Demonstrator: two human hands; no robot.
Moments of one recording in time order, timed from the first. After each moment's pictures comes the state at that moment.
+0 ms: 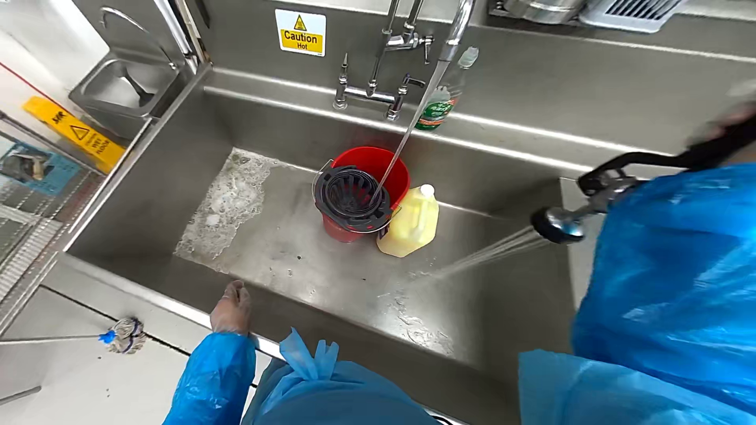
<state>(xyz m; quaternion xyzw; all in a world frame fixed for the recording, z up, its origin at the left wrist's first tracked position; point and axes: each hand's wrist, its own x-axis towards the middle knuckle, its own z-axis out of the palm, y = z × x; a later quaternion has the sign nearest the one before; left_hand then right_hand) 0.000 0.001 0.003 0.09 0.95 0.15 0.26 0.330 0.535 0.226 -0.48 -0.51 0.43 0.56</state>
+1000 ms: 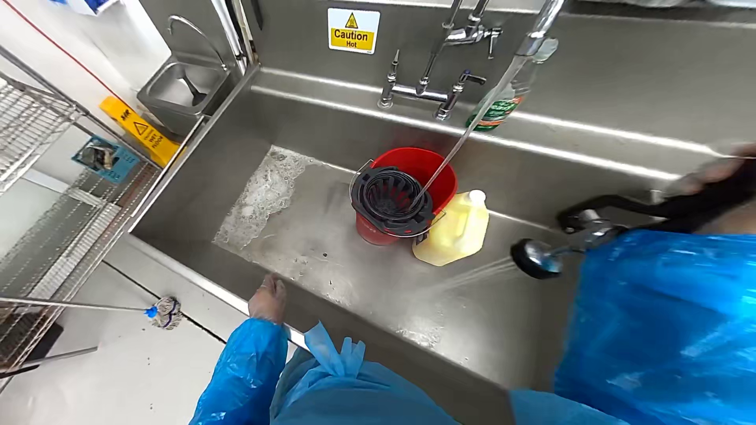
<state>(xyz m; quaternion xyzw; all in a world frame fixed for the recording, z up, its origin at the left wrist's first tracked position) -0.005 0.000 0.004 0.09 0.94 0.13 0.30 0.275 0.439 0.178 -0.37 -0.53 0.51 0.57</state>
